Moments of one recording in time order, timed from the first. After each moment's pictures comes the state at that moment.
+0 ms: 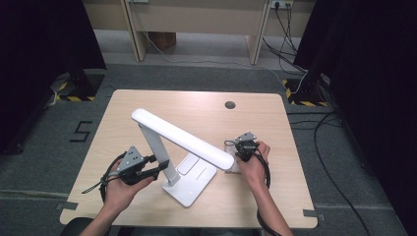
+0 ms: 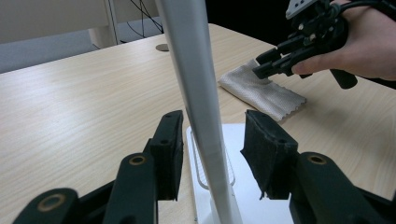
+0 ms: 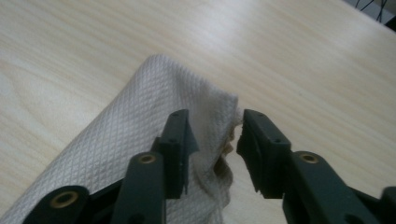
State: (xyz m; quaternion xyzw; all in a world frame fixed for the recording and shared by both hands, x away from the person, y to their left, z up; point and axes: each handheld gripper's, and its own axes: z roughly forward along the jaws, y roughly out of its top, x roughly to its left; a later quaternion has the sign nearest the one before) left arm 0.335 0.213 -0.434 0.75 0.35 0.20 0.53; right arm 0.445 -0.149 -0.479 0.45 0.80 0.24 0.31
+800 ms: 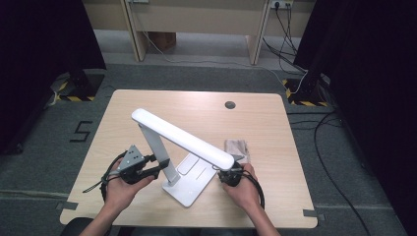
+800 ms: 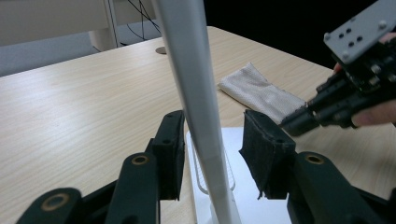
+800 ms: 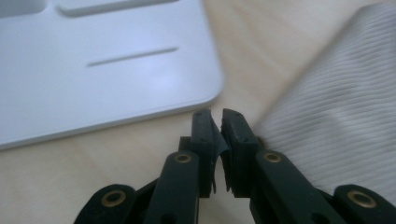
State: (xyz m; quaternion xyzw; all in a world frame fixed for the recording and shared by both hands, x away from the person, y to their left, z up) left arm 0.336 0.211 -0.433 0.74 0.35 0.20 0.53; right arm 0.370 -0.106 -0.486 0.38 0.87 0.27 0.13
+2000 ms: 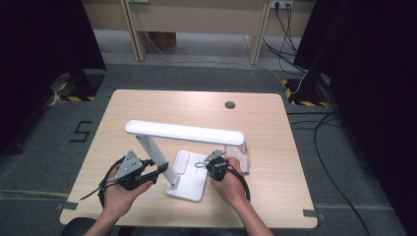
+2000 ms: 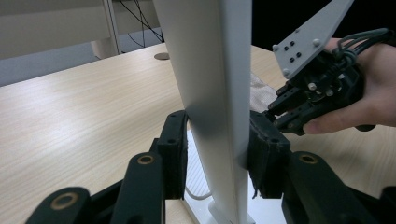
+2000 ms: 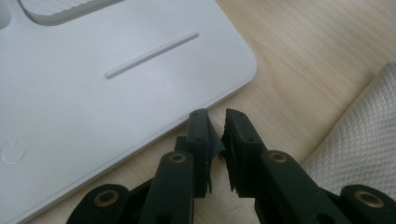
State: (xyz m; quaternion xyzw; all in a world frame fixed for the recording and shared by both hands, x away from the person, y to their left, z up) left arm 0.320 0.213 -0.436 0.74 0.34 0.22 0.54; right arm 0.395 -0.067 -0.495 0.35 0.89 0.24 0.19
